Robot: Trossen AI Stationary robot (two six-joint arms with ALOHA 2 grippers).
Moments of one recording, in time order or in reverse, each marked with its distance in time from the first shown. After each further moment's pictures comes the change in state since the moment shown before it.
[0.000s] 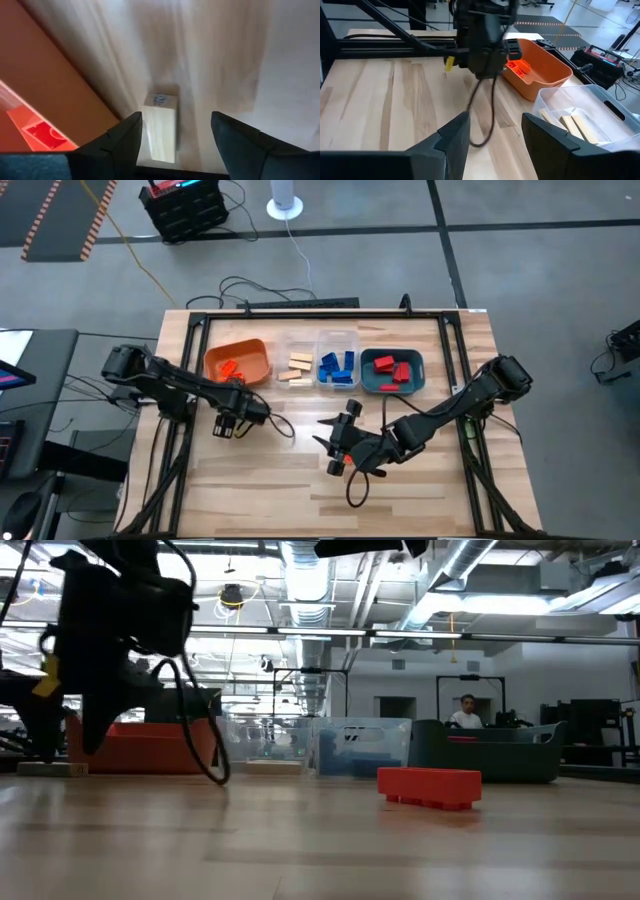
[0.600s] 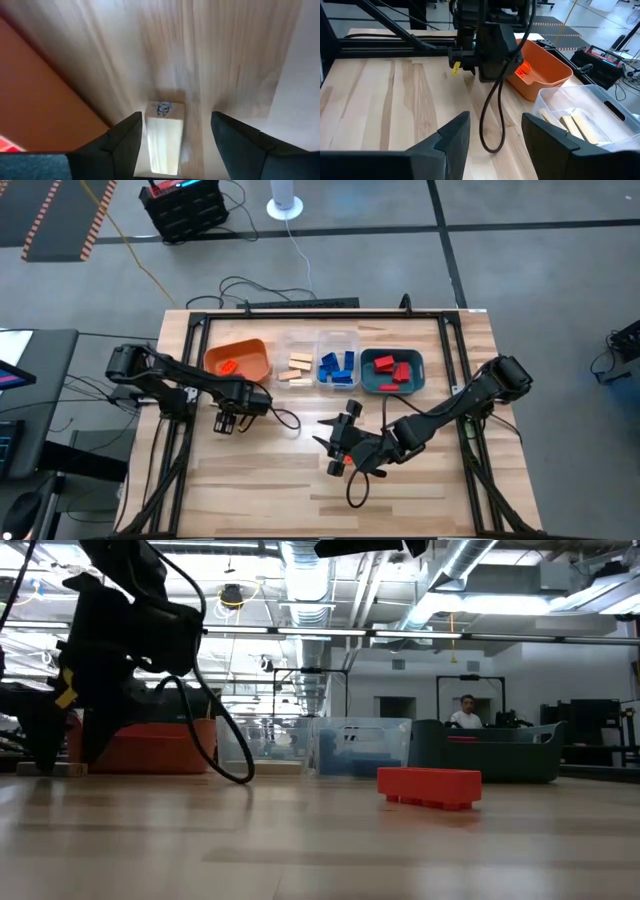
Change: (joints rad) left arm 0.109 0.022 -0.044 0.061 0.055 0.104; right arm 0.001 0.000 0.000 0.000 0.000 -0.002
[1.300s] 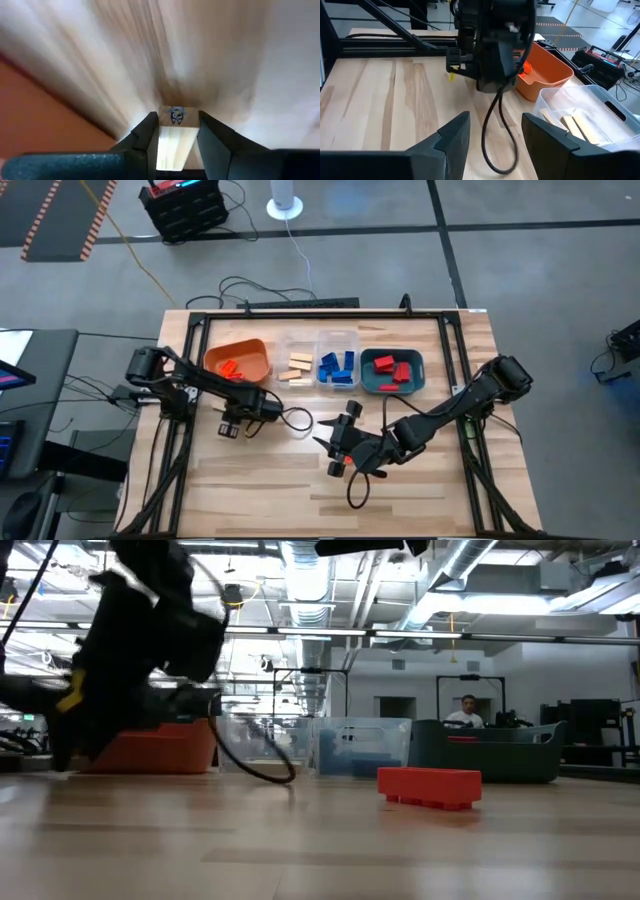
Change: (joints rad) left arm -0.046 0.167 0.127 -0.086 0.018 0.011; right arm 0.005 0.000 0.000 0.001 0.000 0.000
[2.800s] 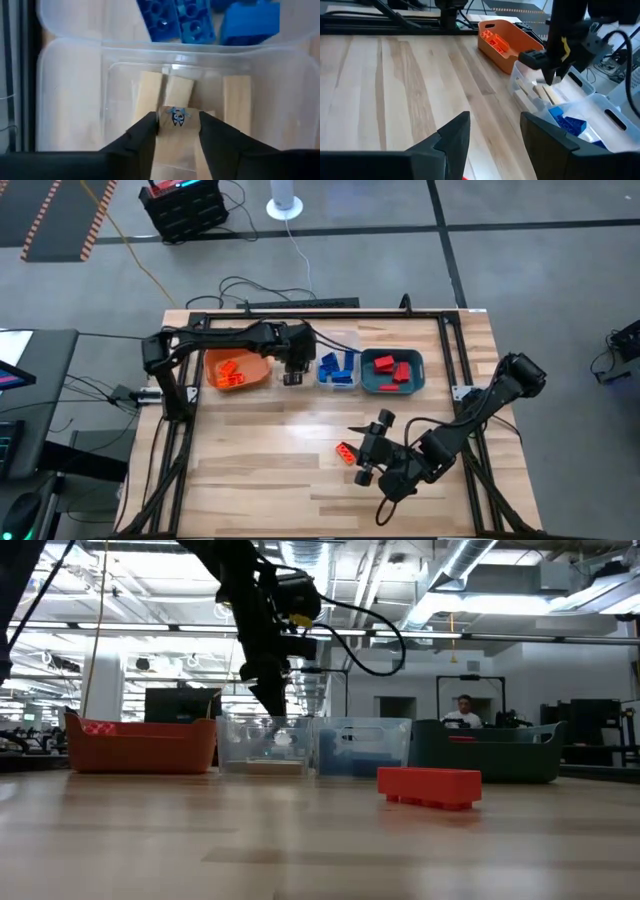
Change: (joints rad) left arm 0.408 0.079 0.476 0.445 0.005 0.238; right arm 0.174 -0.099 -0.001 -0.403 0.210 0.292
